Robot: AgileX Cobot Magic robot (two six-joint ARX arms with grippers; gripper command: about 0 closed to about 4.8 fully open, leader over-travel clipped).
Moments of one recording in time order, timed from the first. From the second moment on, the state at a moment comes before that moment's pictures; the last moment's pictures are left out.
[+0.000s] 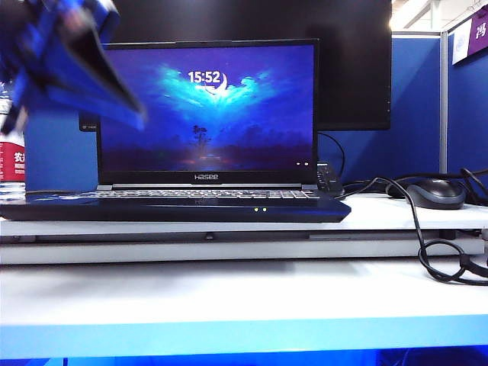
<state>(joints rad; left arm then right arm) -0.40 1.15 0.72 -0.24 0.60 -0.30 0.07 1.47 1.33 0.14 -0.55 0.19</state>
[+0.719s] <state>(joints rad) -0.54 1.32 0.72 -0.21 0.27 -0.31 0.07 1.78 1.51 0.09 -0.58 0.15</state>
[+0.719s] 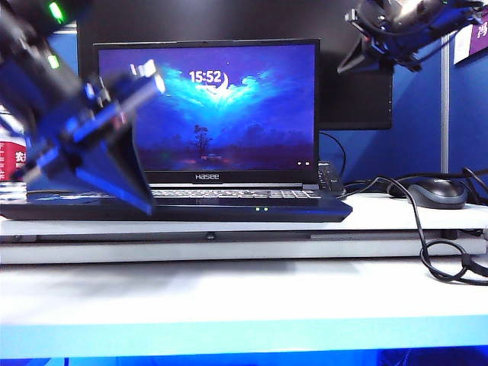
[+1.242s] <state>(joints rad) -0.54 1.43 0.72 -0.11 0.25 -0.31 0.07 1.85 1.58 0.09 -0.87 0.15</state>
